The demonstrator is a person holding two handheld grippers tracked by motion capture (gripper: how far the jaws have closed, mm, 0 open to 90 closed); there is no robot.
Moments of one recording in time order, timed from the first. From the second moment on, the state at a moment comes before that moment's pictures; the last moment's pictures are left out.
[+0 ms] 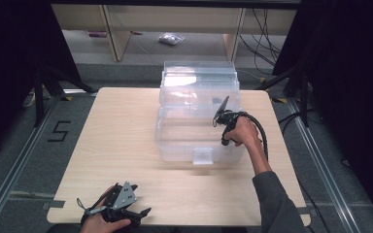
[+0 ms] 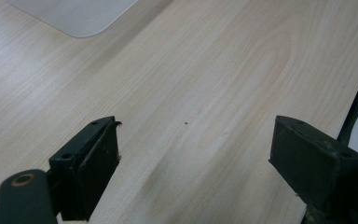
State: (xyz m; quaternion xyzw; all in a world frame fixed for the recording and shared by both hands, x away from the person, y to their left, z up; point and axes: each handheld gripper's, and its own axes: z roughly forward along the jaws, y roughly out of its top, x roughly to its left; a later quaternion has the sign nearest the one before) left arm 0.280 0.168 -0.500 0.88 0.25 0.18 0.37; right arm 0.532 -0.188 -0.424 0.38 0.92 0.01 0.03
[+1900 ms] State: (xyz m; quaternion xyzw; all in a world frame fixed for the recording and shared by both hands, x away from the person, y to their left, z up) left arm 0.280 0.168 -0.500 0.88 0.26 0.18 0.37; right arm 0.461 -0.189 -0.360 0.35 0.91 0.18 0.11
